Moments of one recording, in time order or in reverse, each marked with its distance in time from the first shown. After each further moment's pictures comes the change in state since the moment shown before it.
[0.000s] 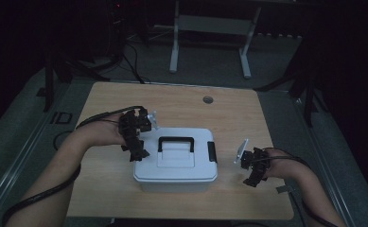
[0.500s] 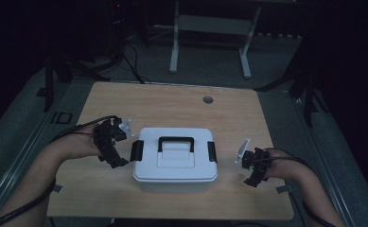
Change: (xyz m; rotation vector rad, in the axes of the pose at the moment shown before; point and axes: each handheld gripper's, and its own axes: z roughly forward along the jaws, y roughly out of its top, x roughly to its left) left arm -0.005 -0.070 0.006 -0.026 0.000 -0.090; right arm -0.001 -0.003 0.000 -0.005 -0.004 0.016
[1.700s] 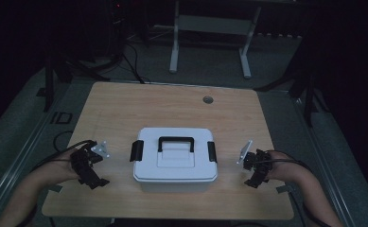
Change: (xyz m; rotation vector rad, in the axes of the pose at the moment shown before) left arm -0.009 -0.096 0.055 -0.046 -0.059 -0.128; right arm -0.001 -0.009 0.009 -0.021 -0.003 0.032
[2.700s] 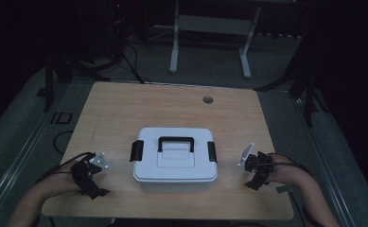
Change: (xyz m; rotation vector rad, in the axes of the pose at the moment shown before) left arm -0.007 -0.031 0.038 -0.026 -0.036 -0.036; right arm 0.002 -0.008 0.010 -0.017 -0.003 0.024
